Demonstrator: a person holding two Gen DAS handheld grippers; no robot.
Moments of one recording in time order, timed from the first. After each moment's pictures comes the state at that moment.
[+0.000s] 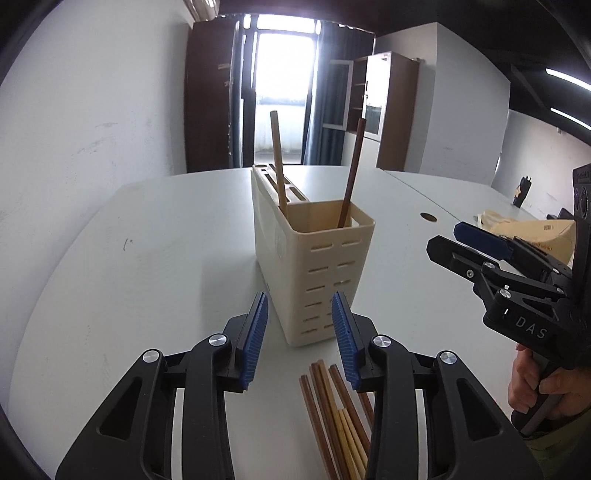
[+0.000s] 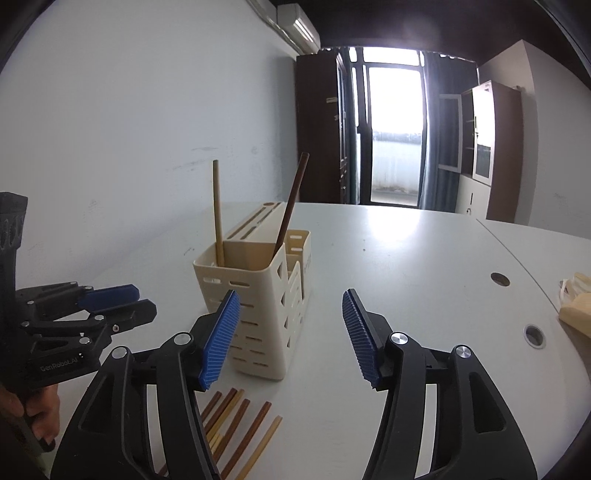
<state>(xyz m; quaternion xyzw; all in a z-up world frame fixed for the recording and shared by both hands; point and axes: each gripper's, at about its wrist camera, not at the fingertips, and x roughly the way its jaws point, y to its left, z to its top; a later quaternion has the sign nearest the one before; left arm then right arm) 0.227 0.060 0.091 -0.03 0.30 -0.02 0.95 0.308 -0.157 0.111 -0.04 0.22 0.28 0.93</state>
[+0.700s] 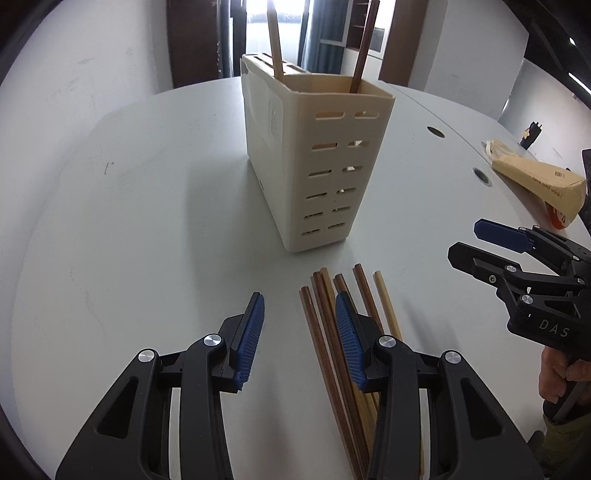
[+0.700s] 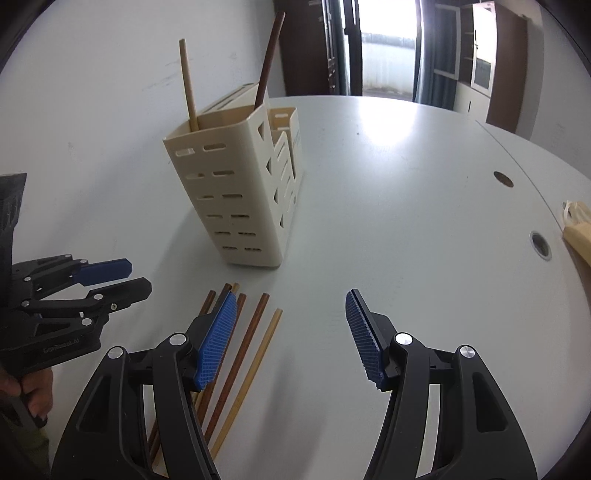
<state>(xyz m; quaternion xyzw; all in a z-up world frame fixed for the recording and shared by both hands) 0.242 0.062 0.036 -0.03 0.47 -0.03 0.88 0.310 -0.160 0.057 -0.06 0.42 0.25 0.87</state>
